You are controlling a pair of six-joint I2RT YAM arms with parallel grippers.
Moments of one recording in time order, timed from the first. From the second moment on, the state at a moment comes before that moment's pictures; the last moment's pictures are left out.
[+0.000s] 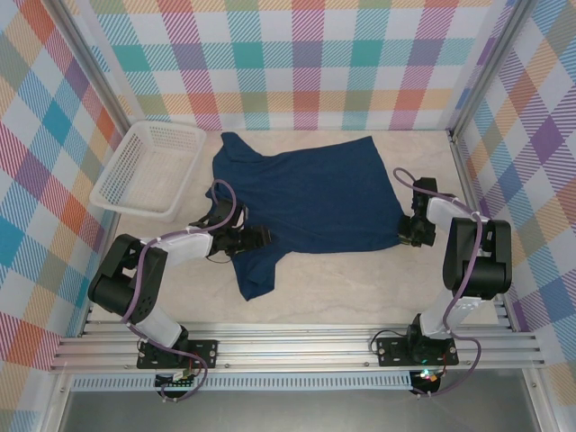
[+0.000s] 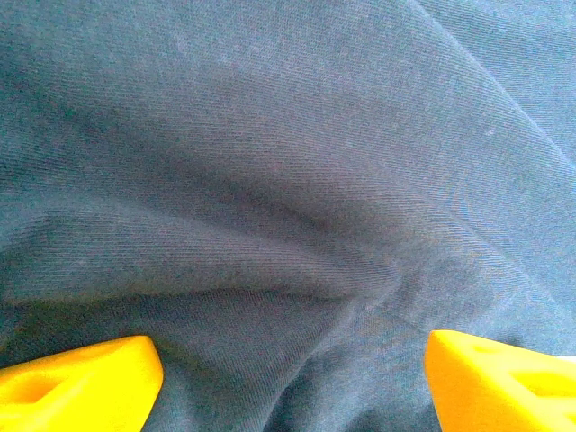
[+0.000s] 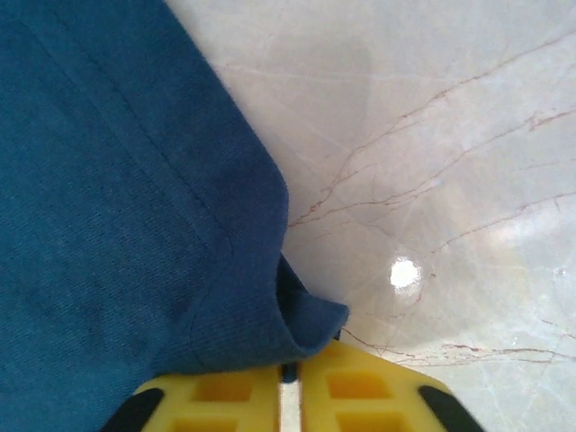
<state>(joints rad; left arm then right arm) -0.42 1.61 0.76 -0.18 0.19 -0.60 -0.08 1.71 0.99 -0.70 0.03 0.28</state>
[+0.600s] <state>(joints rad) -0.42 1.58 0.72 -0.13 0.17 -0.63 -0.09 1.73 1.04 -0.79 0.29 0.29</state>
